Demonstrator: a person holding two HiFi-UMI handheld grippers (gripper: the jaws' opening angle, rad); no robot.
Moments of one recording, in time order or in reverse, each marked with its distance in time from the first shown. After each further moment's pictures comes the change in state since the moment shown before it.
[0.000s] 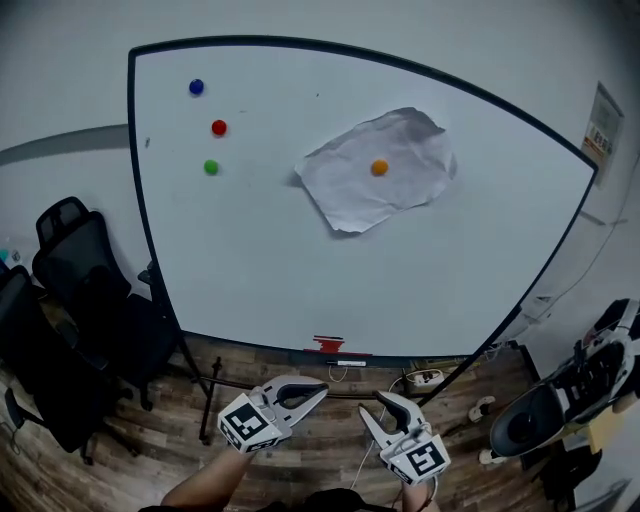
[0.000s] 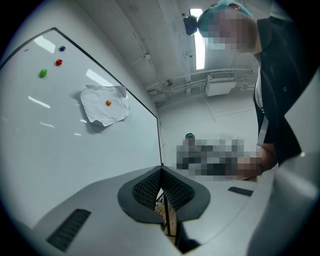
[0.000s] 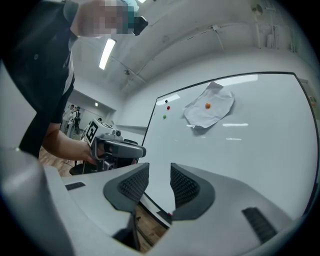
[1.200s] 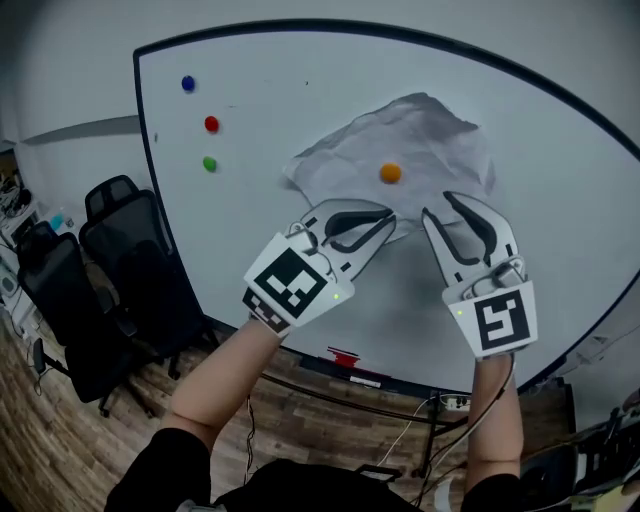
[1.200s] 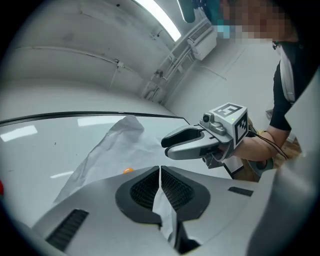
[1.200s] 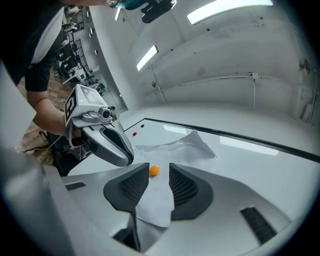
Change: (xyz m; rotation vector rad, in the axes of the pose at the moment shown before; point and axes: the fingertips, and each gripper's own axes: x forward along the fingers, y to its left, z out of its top) left arm 0.176 0.183 0.255 0.587 0.024 0.366; right arm 0.138 -0.269 0.269 -0.540 -0.306 -0.061
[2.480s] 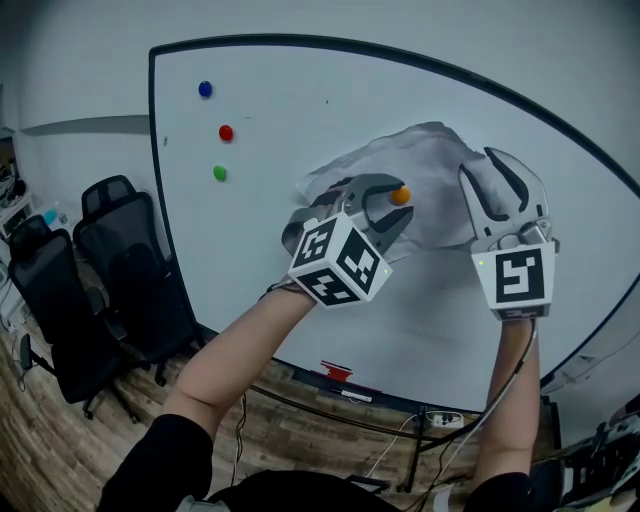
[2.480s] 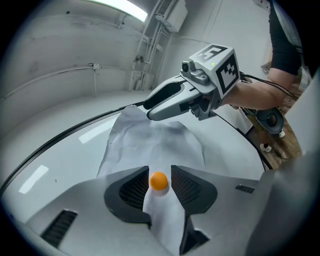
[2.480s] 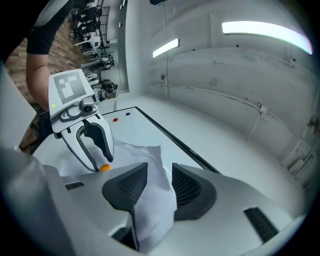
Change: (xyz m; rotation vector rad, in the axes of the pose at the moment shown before) left arm 0.042 0.045 -0.012 0.325 0.192 0.099; right arm 0.036 -0.077 0.040 -0.377 0.061 -0.150
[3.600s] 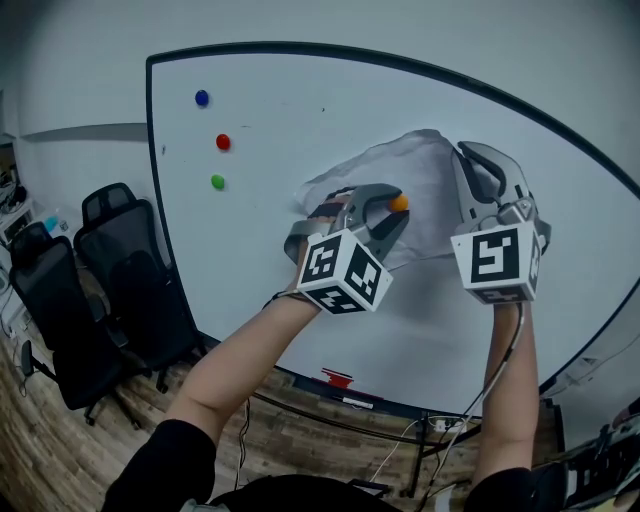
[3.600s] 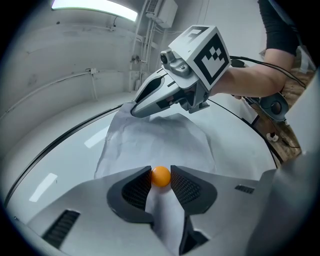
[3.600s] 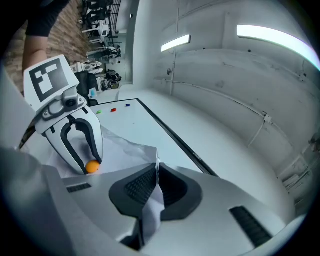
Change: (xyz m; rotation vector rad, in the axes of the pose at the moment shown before) left arm 0.013 0.000 -0.013 0.077 0.018 0.072; right arm 0.031 -0.001 0.000 -0.102 0.058 -0.025
